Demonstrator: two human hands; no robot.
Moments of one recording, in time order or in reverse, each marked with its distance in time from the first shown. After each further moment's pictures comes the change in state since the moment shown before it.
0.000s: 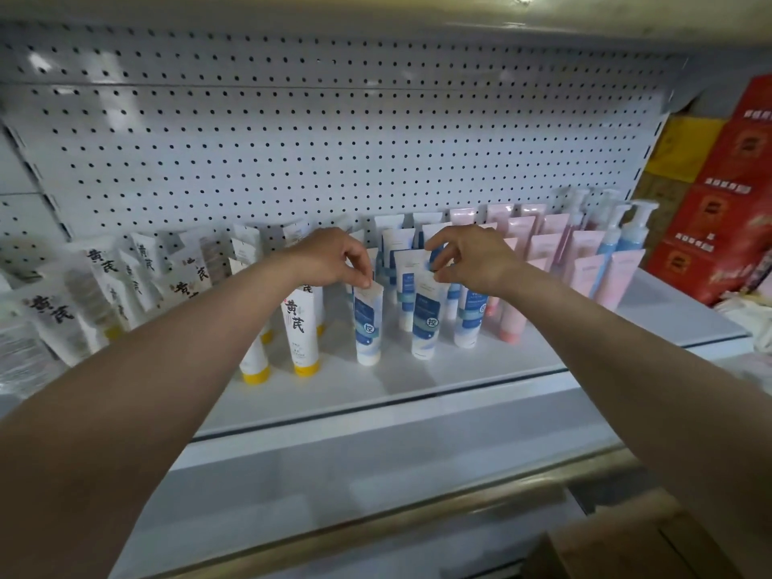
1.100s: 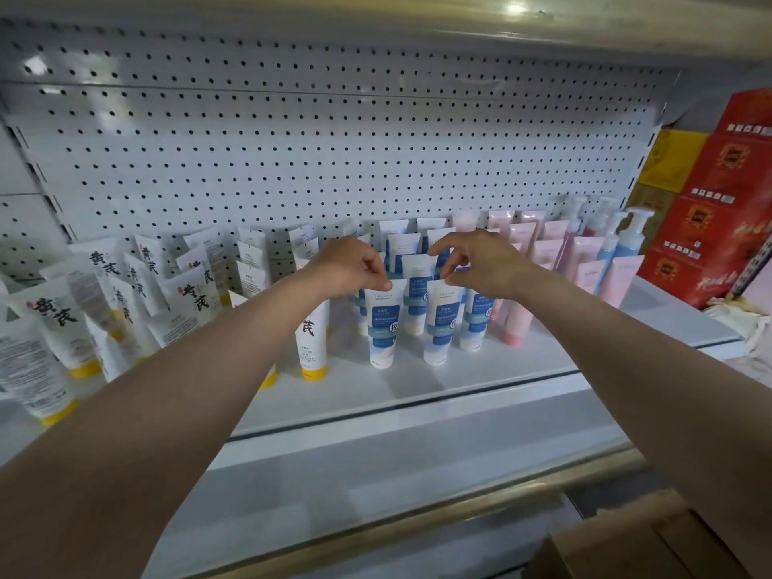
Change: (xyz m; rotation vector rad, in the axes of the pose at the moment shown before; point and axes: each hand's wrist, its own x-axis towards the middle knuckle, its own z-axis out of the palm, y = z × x) left_hand 0.000 0.004 0.017 -0.070 0.146 -0.076; right_hand -0.006 -0.010 -0.004 -0.154 -0.051 -0.081
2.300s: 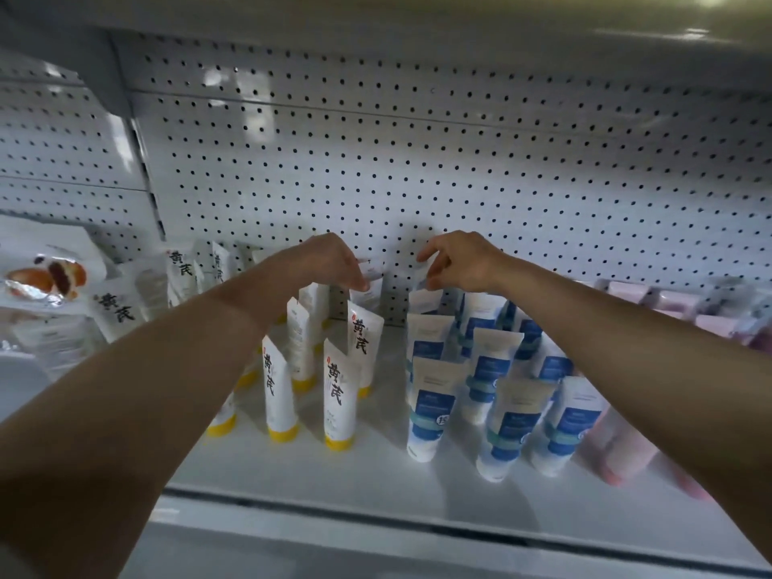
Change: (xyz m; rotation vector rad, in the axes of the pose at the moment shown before) left_hand 0.066 -0.095 -0.076 0.053 0.070 -0.409; right_hand 0.200 -0.034 0.034 -0.008 -0.229 -0.233
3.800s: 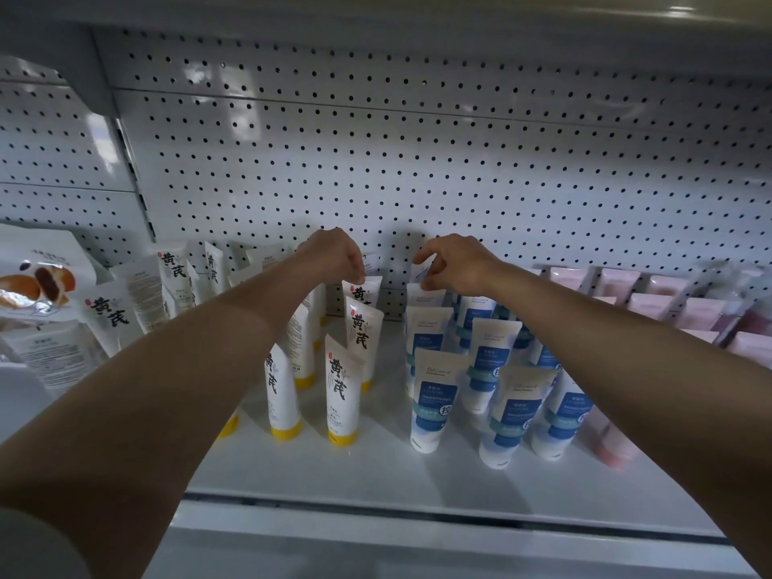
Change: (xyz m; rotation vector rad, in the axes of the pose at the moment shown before) left_hand 0.019 -0.004 0.014 0.169 0.129 0.093; right_hand -0.008 -0.001 0.018 0.025 0.053 0.049
